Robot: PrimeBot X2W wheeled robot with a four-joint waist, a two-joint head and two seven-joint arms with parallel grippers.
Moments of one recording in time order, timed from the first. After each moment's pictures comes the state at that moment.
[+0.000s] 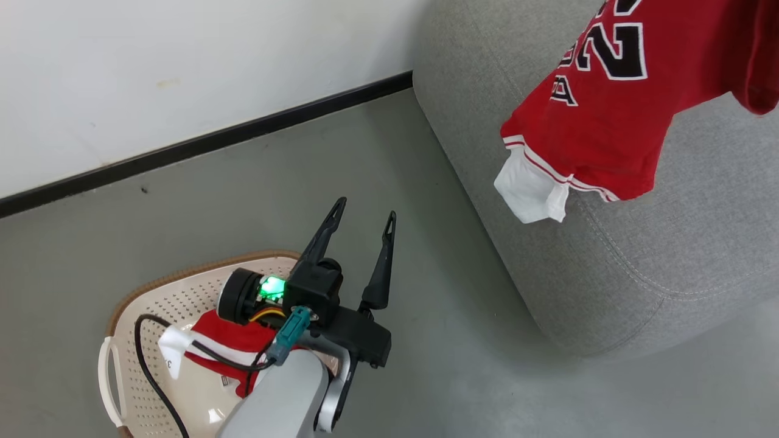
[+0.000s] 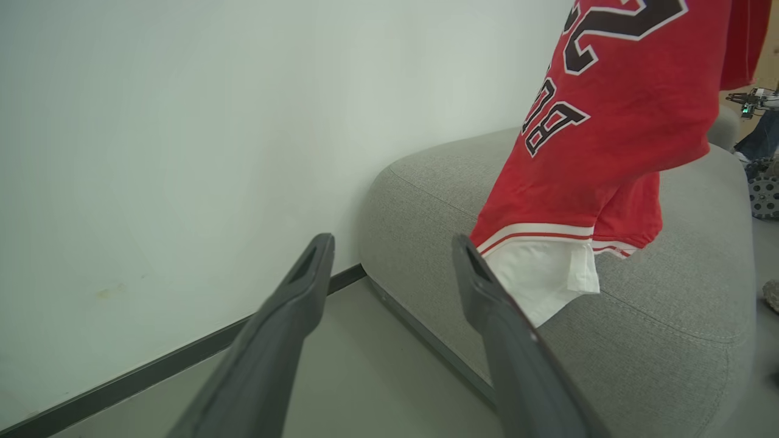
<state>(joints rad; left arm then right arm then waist) -0.44 0.04 -0.54 0.39 -0.31 0.12 -0.25 -1.25 -0.64 0.66 0.46 0.68 0.12 -0.26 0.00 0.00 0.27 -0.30</state>
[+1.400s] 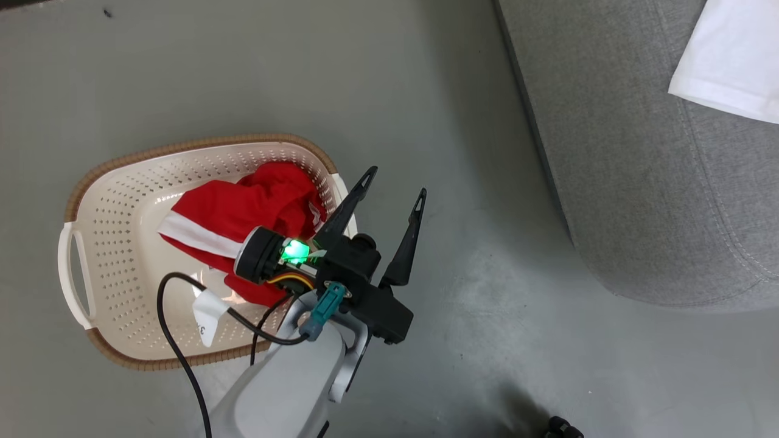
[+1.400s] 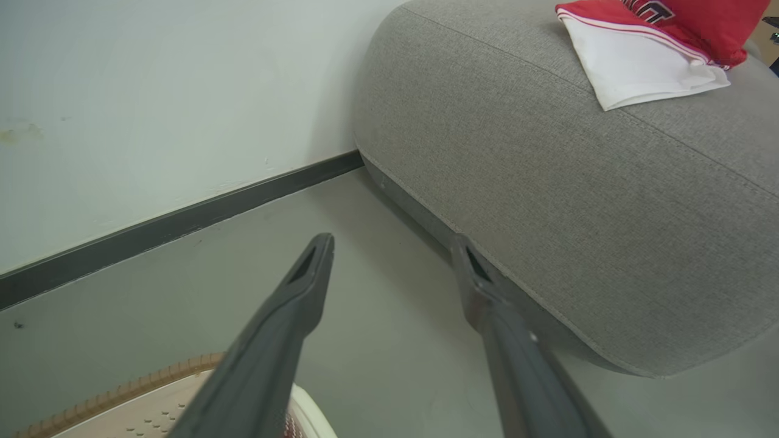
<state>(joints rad) -0.57 0.05 -0.65 0.44 -0.25 0.12 -0.25 -1.36 -0.93 0.41 1.09 0.82 0.12 -0.26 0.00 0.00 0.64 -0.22</state>
